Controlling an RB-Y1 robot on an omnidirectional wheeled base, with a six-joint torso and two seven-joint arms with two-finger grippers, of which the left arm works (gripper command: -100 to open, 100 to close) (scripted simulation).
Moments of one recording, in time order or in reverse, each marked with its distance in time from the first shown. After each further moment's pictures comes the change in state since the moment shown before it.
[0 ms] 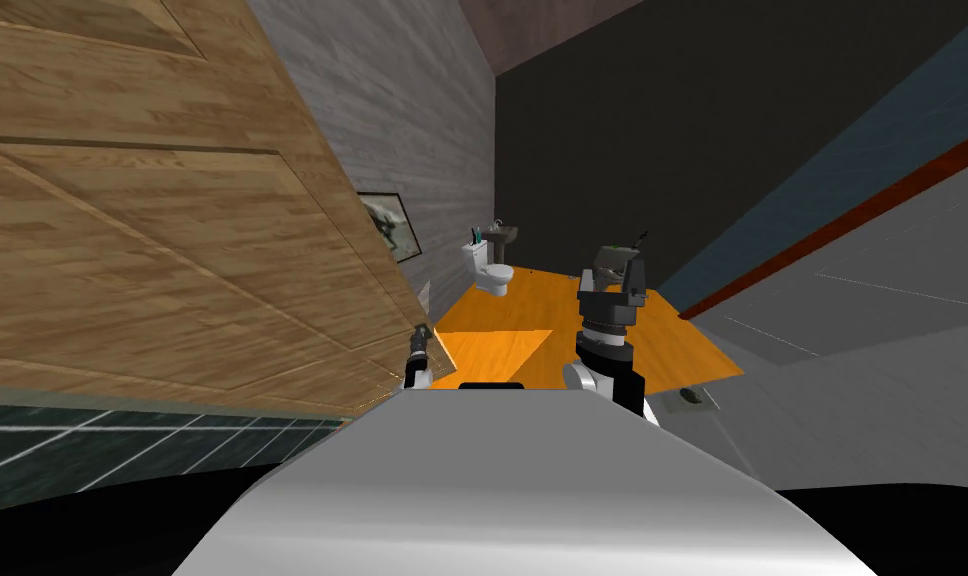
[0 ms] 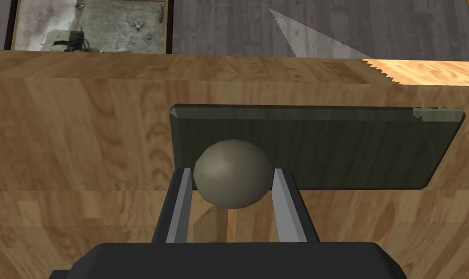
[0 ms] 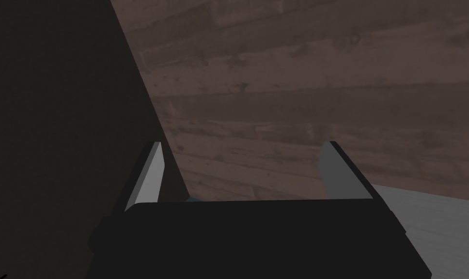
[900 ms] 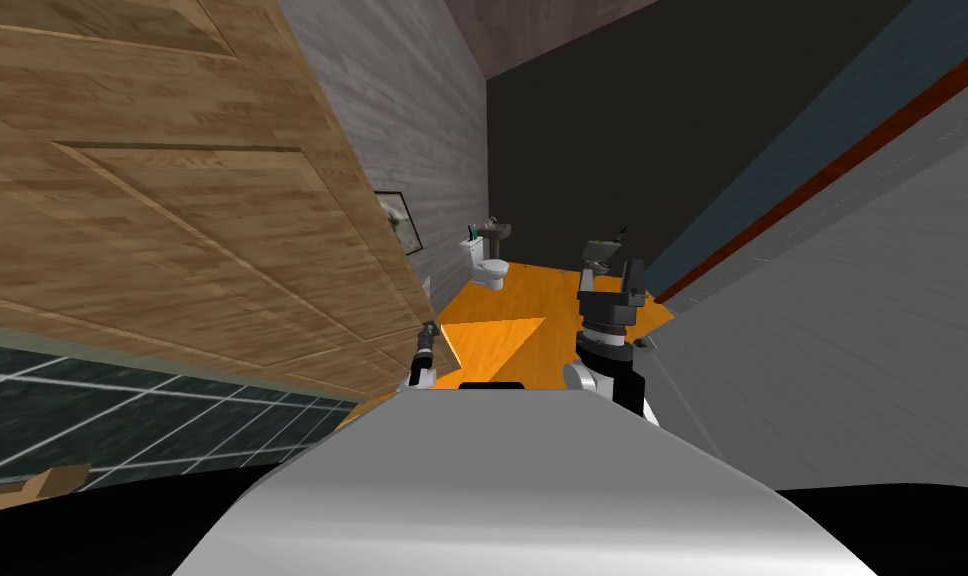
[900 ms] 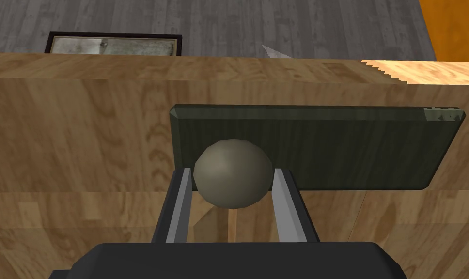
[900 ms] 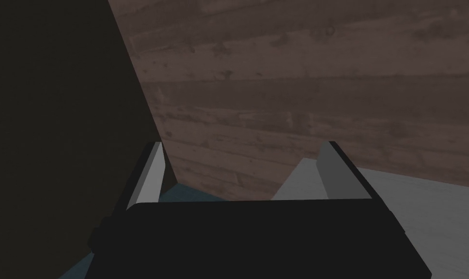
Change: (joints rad) arm -0.001 -0.009 -0.079 -0.020 -0.044 -0.003 0.034
